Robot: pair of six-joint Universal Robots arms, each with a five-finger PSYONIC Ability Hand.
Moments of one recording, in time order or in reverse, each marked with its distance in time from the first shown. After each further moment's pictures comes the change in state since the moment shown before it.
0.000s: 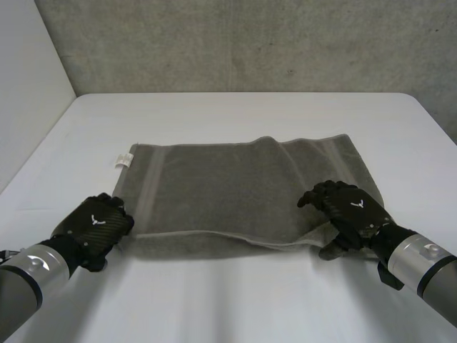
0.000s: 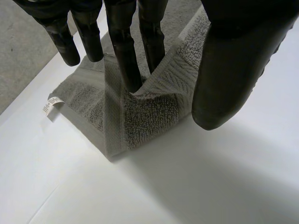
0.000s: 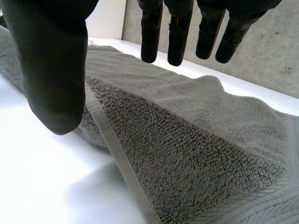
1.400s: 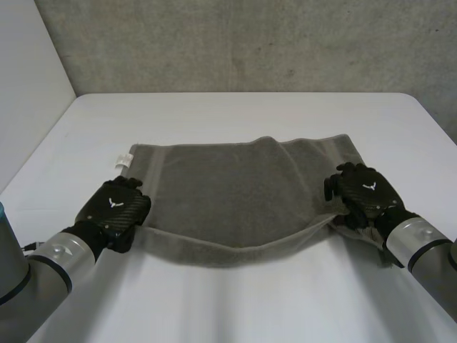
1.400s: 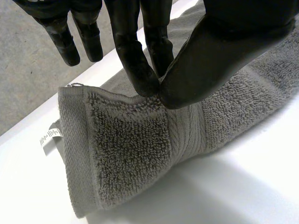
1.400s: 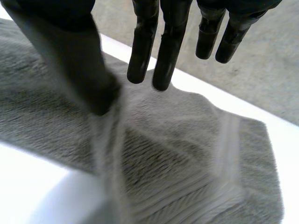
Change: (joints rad) left arm -0.140 -0.075 0.058 0.177 -0.068 -0.277; right arm 0.029 0.091 -0.076 -0.115 0.191 -0.012; left_hand 0.462 0.530 0.000 0.000 0.508; right_hand 0.474 0.476 0.000 0.000 0.516
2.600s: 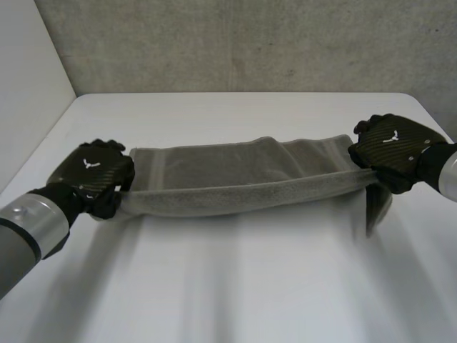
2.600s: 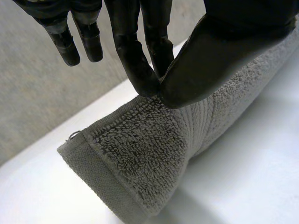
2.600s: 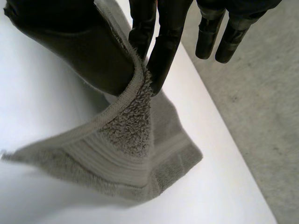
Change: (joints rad) left arm 0.026 0.141 0.176 -0.242 -0.006 -0.105; right arm -0.039 -0.143 -0.500 0.830 -0.048 -0.677; left_hand 0.000 0.000 0.000 0.000 0.000; right_hand 0.361 0.331 0.000 0.000 0.374
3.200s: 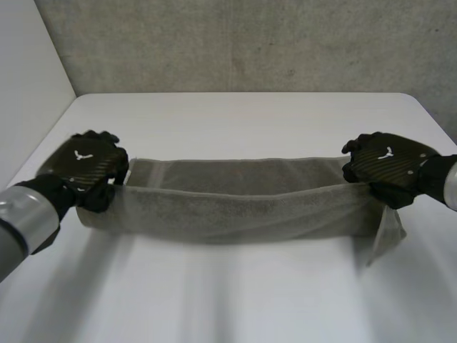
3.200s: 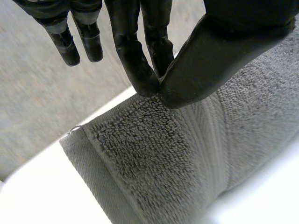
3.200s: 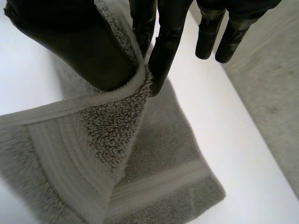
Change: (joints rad) left arm 0.014 0.029 0.035 -0.057 0.006 0.014; right arm -0.074 0.089 -0.023 0.125 -0.168 -0.140; left_hand 0.000 0.000 0.000 0.000 0.000; right_hand 0.000 0.000 0.000 0.000 0.000
